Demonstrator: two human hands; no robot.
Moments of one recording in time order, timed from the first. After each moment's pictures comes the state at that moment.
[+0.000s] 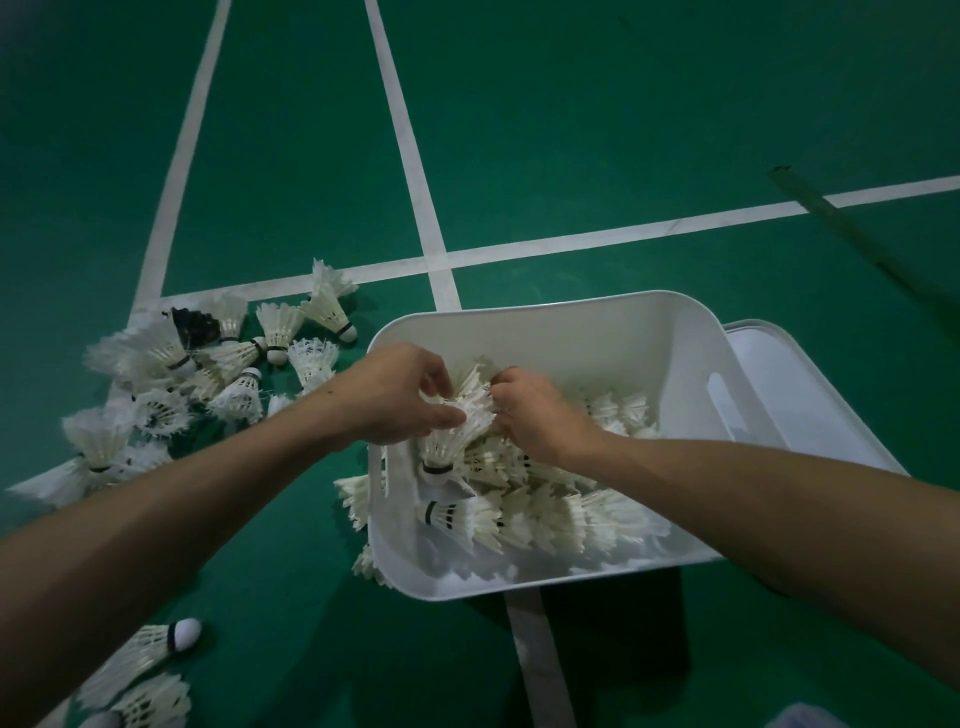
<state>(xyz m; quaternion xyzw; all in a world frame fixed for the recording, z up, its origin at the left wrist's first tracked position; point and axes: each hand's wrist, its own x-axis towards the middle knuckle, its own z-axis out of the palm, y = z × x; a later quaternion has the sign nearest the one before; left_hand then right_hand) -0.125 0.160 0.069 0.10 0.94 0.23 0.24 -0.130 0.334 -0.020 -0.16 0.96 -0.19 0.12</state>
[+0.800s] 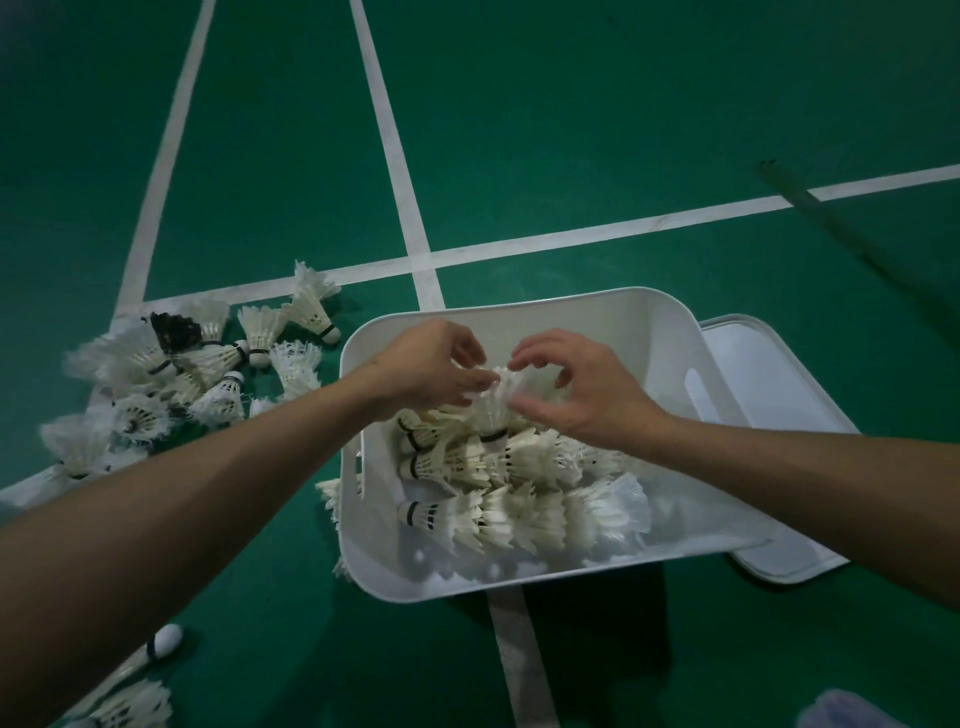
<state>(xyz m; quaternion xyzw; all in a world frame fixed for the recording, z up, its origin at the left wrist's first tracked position) -0.151 0.205 0.052 0.09 0.90 0.36 0.23 -0.118 0.394 0.024 -0.17 0.92 -0.35 0.02</state>
